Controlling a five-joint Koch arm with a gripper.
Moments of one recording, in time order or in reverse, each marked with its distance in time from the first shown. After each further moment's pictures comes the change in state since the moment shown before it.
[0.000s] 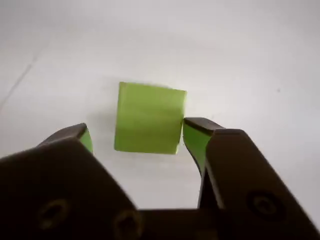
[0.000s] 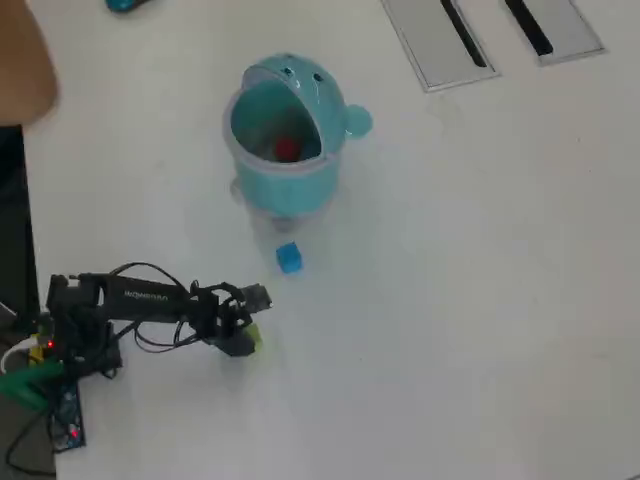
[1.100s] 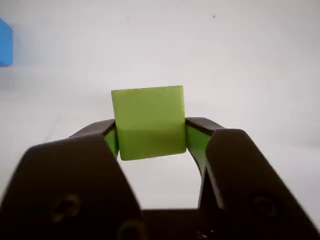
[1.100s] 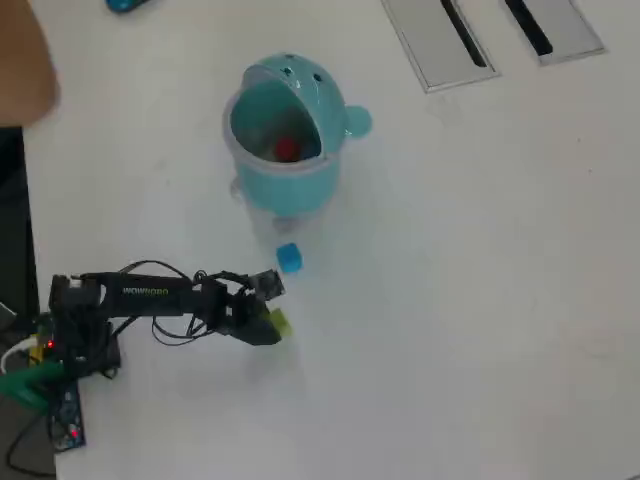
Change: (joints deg) arm -0.8 0.3 -13.7 -1.1 2.9
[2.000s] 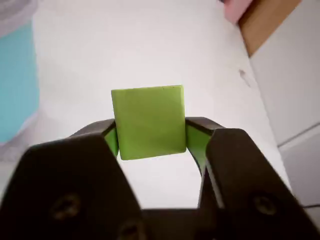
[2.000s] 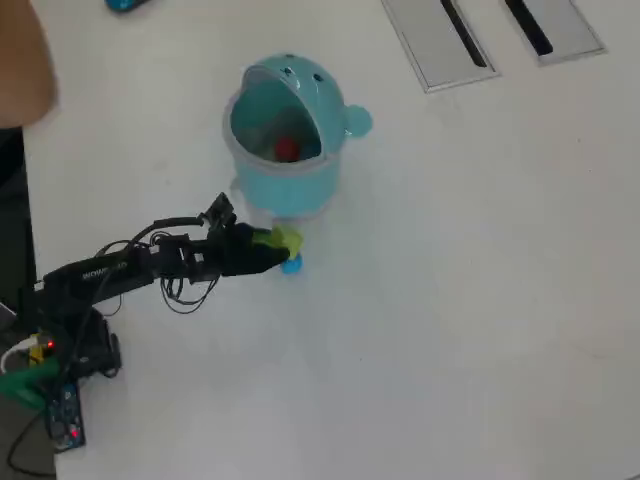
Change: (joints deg) arm -14.7 13.2 -4.2 -20.8 -3.8
